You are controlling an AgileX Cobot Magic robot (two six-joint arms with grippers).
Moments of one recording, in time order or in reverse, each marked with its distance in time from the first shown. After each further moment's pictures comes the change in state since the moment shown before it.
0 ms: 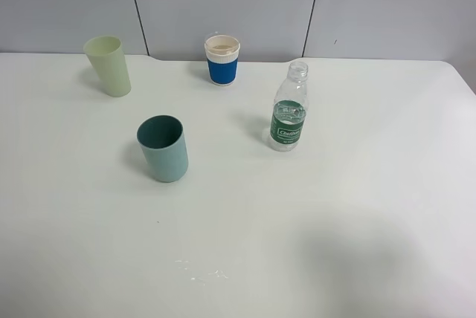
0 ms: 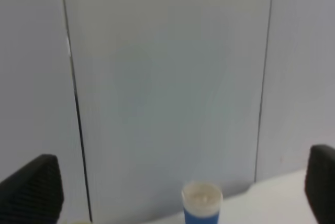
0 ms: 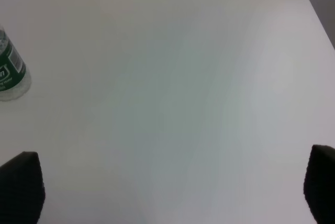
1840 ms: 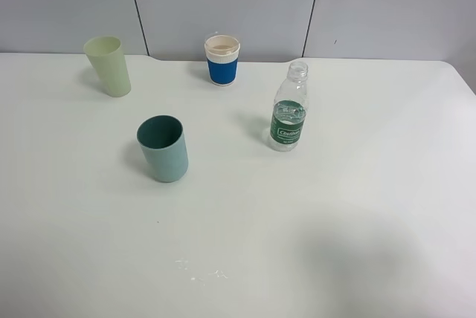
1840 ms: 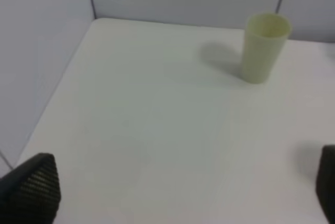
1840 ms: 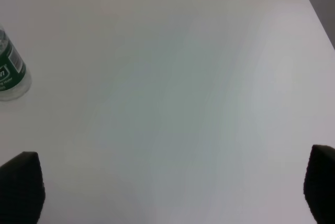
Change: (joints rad) left arm 0.294 -0.217 -0.233 0.208 0.985 -0.204; right arm 0.000 0.000 0.000 0.000 0.000 0.000
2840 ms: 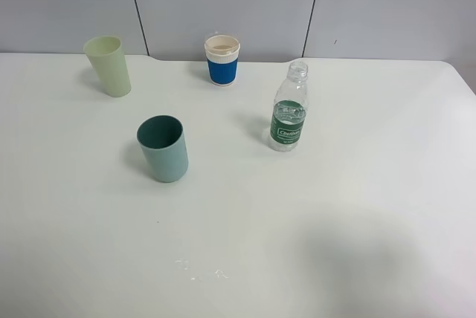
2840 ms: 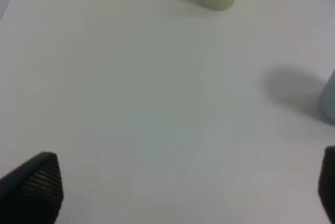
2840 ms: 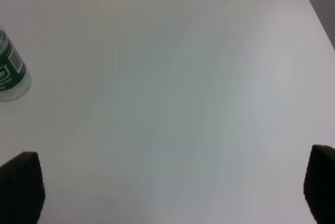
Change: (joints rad) left arm 0.088 -0.125 0.211 -0.194 0.016 0.174; right arm 0.000 0.000 0.000 0.000 0.000 0.000
